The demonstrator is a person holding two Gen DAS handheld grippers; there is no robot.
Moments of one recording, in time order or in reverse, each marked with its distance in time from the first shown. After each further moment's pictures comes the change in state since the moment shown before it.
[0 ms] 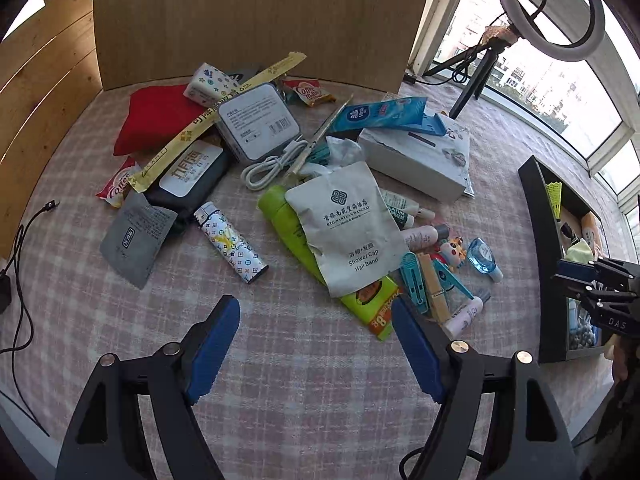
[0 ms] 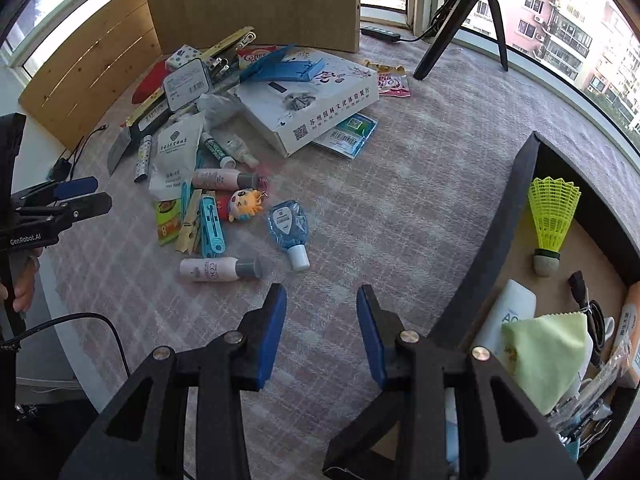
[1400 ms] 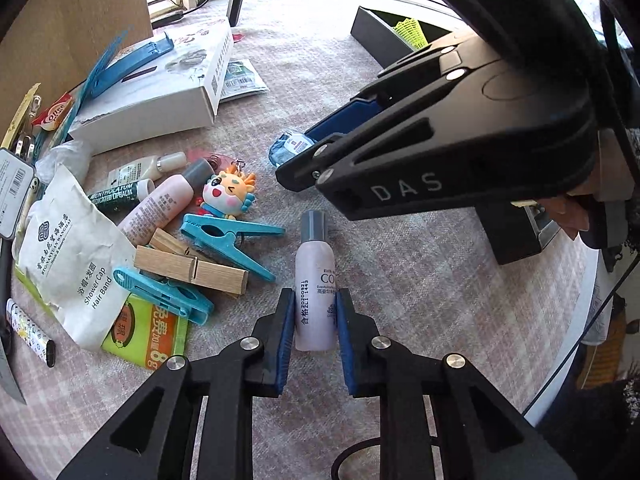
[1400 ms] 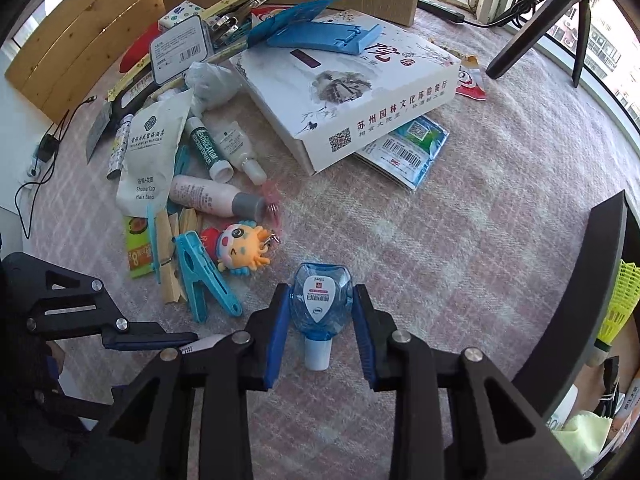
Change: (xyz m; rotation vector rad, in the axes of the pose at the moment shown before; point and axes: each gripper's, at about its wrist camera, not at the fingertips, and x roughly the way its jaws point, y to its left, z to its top) left arm 0.058 -0.124 -0.020 0.492 0.176 -0.243; right arm 0.065 0.012 0.049 -0.059 0.095 0.030
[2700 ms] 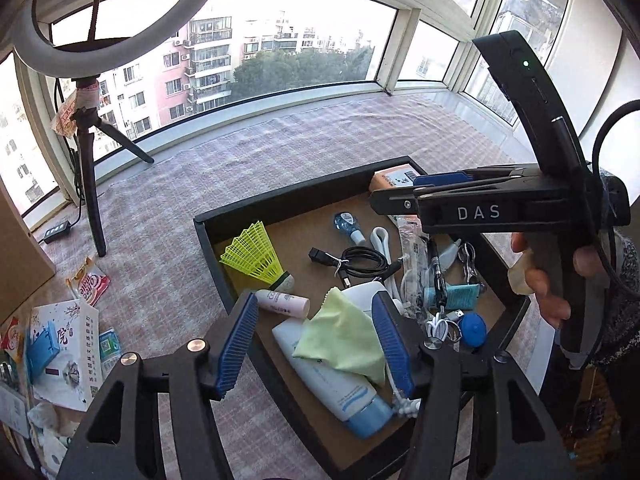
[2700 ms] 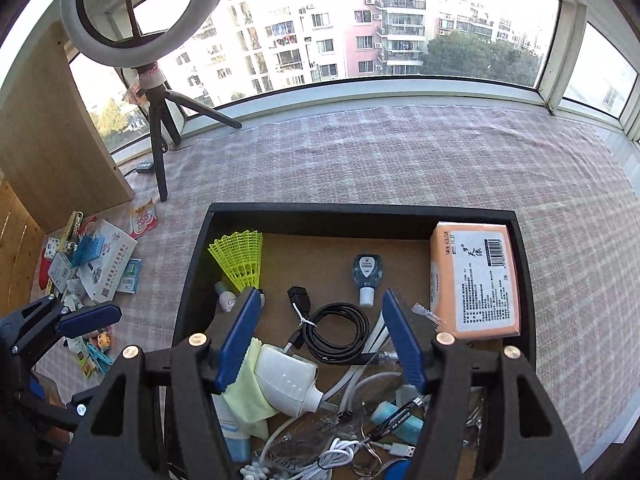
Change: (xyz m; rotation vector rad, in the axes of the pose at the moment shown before) left arm -0.031 -0.154 0.173 0.175 -0.250 -0.090; right arm -0.180 -0.218 -0.122 0.602 -0.321 -0.260
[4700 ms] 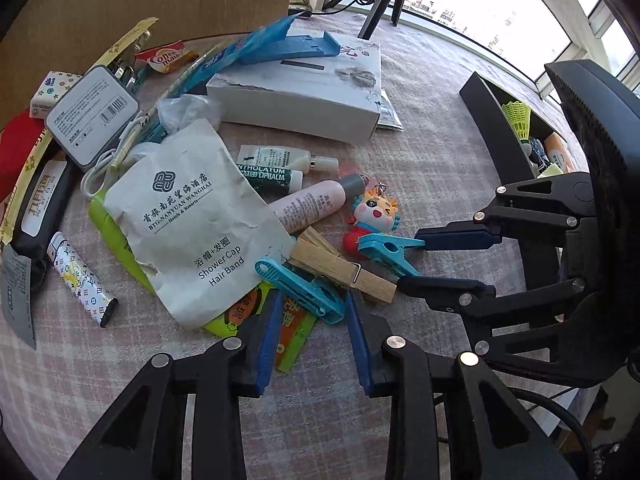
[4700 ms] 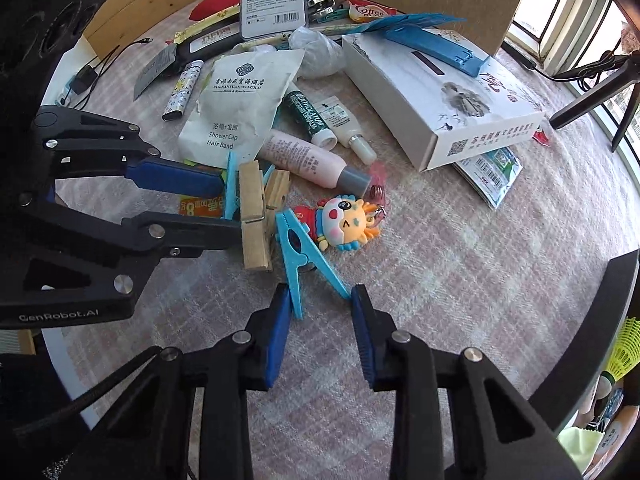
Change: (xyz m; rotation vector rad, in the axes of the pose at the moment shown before) left arm -0.048 0.187 -0.207 -0.435 0.179 0.208; right arm 0.104 0.310 -0.123 -0.835 0.301 0.300
